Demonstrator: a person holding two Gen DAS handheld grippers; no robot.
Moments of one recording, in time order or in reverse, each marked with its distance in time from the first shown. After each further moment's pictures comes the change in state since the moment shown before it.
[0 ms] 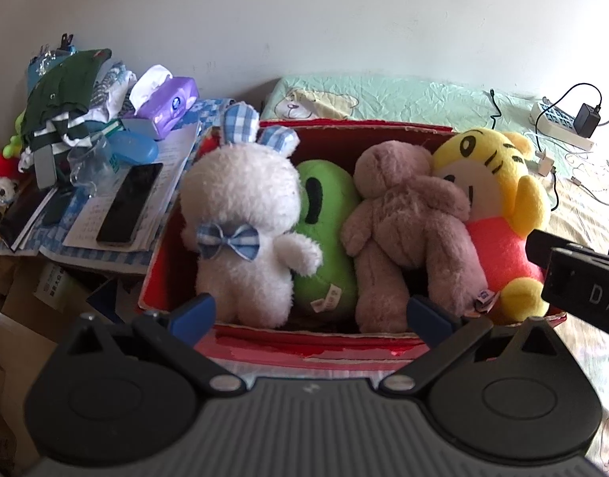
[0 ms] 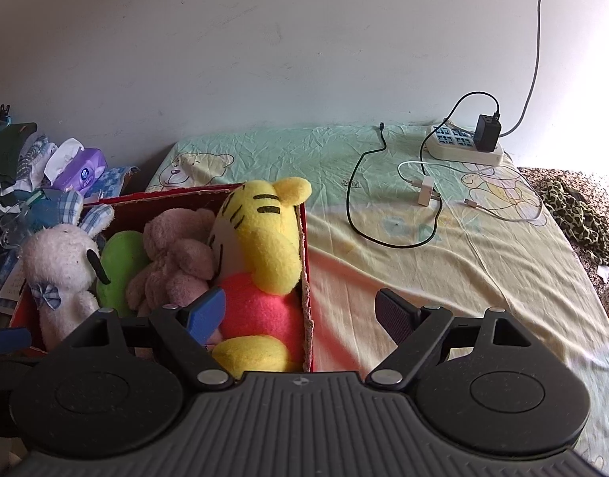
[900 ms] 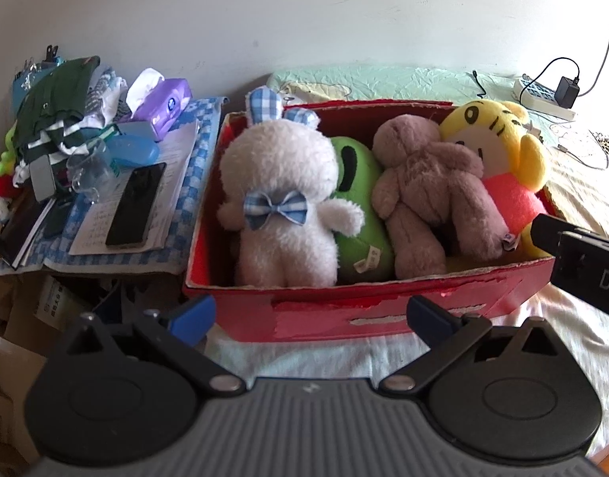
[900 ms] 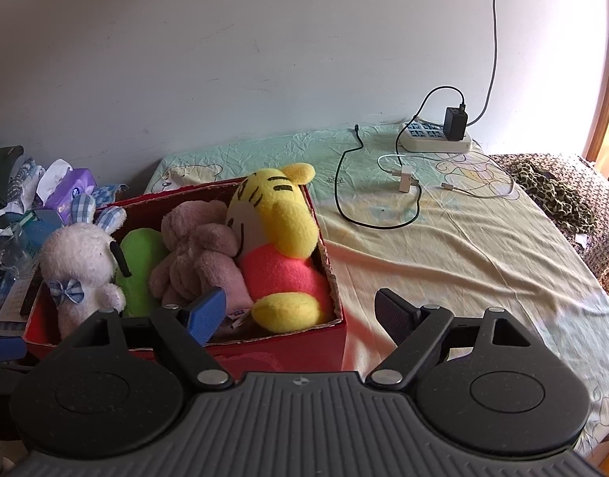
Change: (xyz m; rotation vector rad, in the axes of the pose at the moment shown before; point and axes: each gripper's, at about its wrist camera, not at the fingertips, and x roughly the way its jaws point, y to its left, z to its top) left arm -0.013 0.038 -0.023 0.086 0.004 -0.047; right arm -0.029 0.032 -0.032 0.087 -0.050 -0.065
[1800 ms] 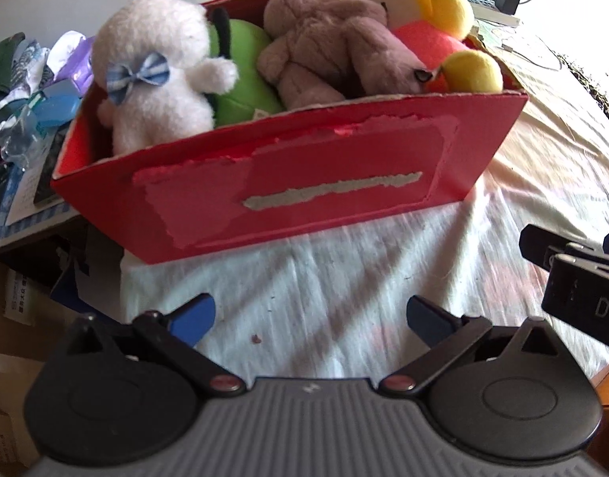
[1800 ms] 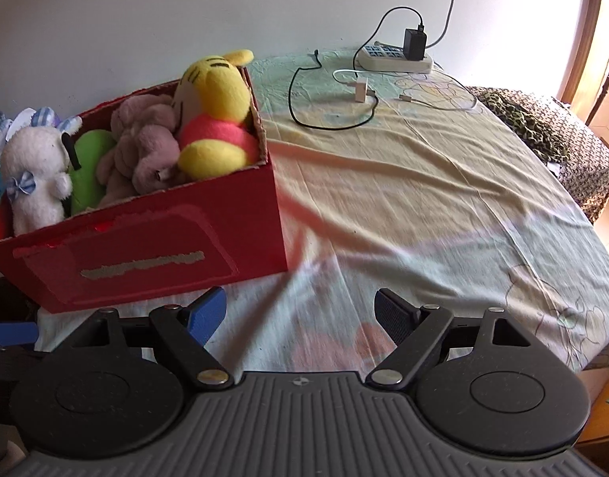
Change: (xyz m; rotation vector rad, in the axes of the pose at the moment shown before) left arm 0.033 -0.053 -0.064 0.138 0.159 -0.122; right arm -0.003 -0.039 -0.073 0.041 0.168 -0.095
